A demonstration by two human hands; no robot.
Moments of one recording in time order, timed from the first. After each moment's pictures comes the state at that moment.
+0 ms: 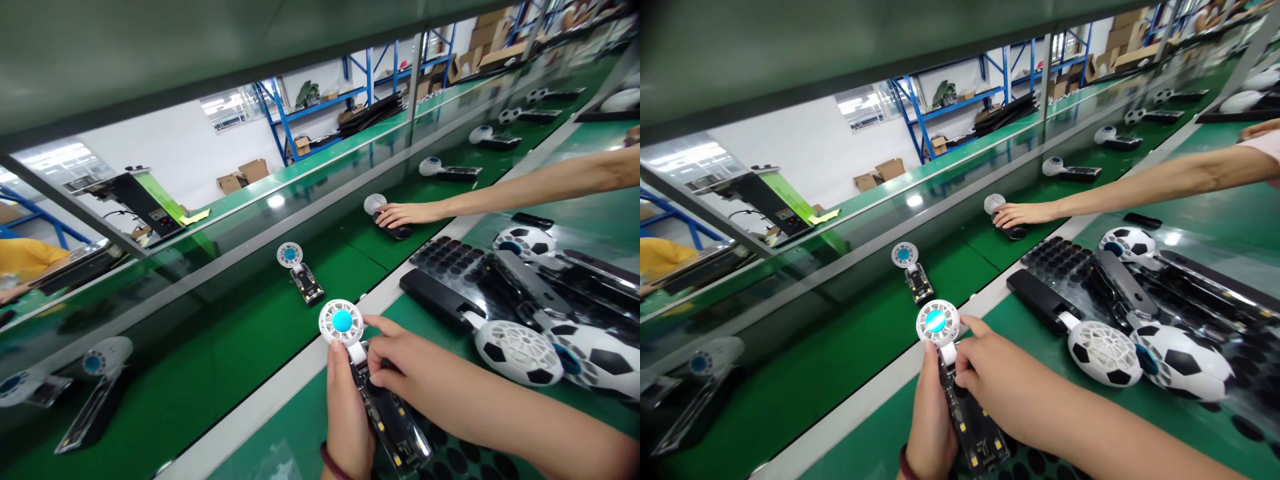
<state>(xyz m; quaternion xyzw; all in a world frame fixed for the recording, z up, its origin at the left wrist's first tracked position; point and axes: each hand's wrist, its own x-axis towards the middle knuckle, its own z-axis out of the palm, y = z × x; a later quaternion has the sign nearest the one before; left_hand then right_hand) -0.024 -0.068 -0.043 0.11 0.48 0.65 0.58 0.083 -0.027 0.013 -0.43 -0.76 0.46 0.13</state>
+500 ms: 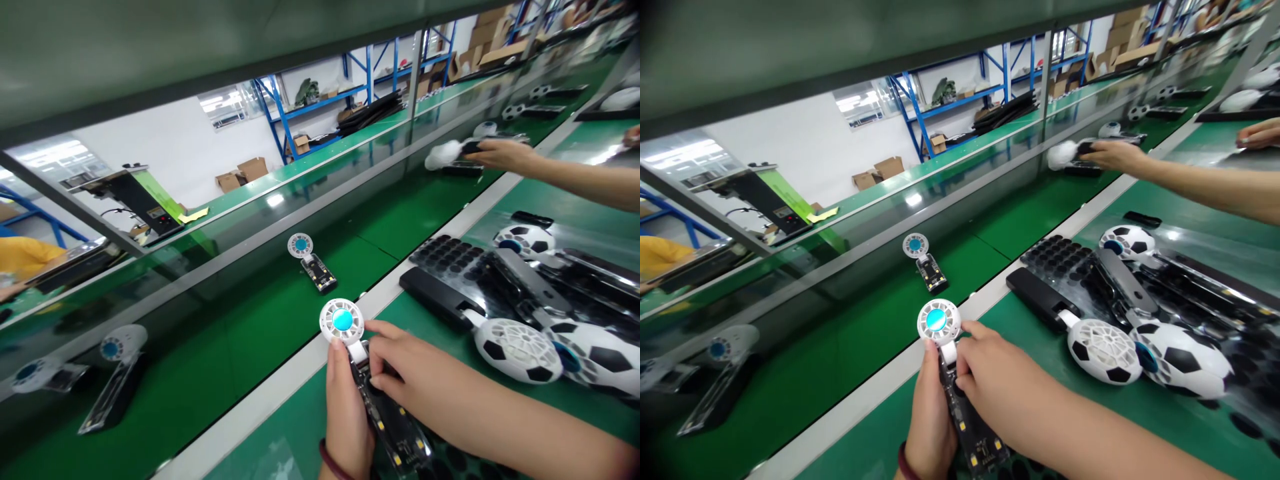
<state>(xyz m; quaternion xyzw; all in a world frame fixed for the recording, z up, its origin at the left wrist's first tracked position) -0.026 -0.067 -0.046 0.13 0.47 0.65 0.59 0.076 -0.033 0.013 -0.47 -0.78 0.40 0.10</state>
